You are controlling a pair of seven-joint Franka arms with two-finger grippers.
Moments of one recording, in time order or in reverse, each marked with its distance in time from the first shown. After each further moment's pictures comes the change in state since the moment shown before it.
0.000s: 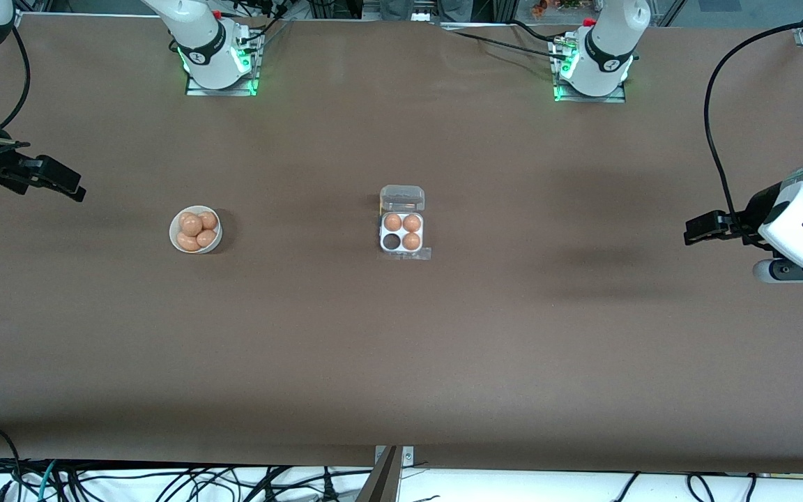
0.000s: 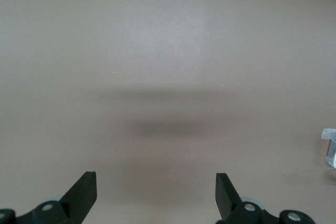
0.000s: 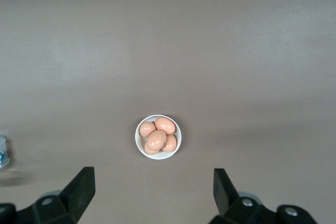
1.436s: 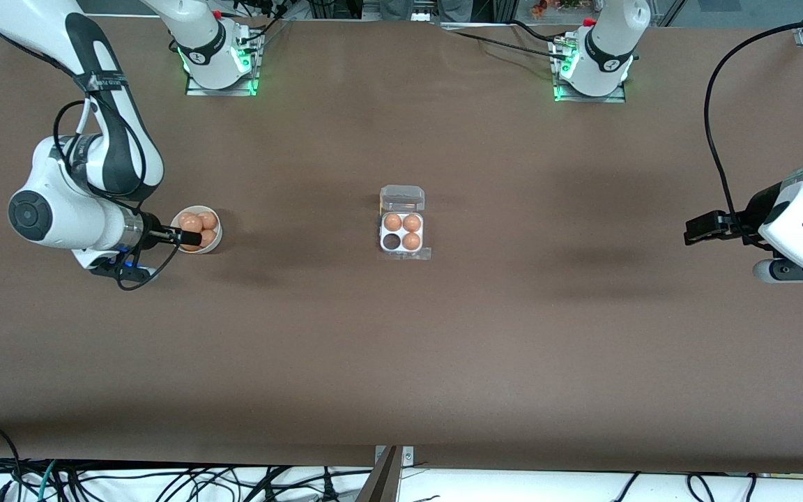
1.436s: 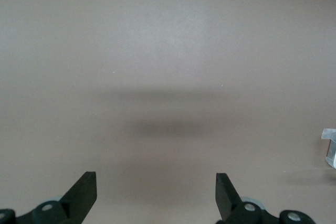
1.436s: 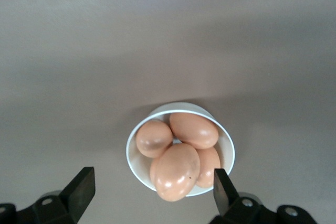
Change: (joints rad) left arm 0.000 0.000 0.000 0.001 0.000 0.000 0.000; right arm 0.039 0.309 -0.004 -0.346 0.125 0.369 0.016
